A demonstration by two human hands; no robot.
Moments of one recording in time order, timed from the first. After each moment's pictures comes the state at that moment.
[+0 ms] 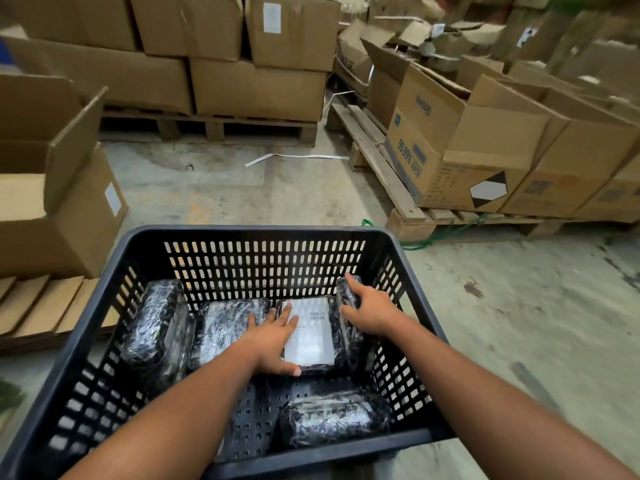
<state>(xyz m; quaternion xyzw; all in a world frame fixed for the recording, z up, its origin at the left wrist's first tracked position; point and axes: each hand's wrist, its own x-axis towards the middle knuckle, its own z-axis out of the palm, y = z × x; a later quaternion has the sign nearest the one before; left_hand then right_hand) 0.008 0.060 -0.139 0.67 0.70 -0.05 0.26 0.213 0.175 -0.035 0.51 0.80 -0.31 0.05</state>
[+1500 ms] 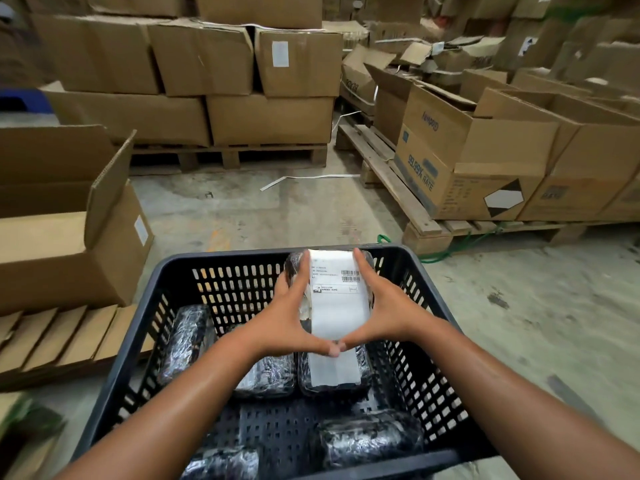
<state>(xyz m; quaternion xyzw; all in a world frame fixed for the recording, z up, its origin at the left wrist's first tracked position) -0.006 0.041 -0.005 0.59 0.67 0.30 0.35 0.203 0.159 0.010 0.36 0.85 -0.38 -0.07</state>
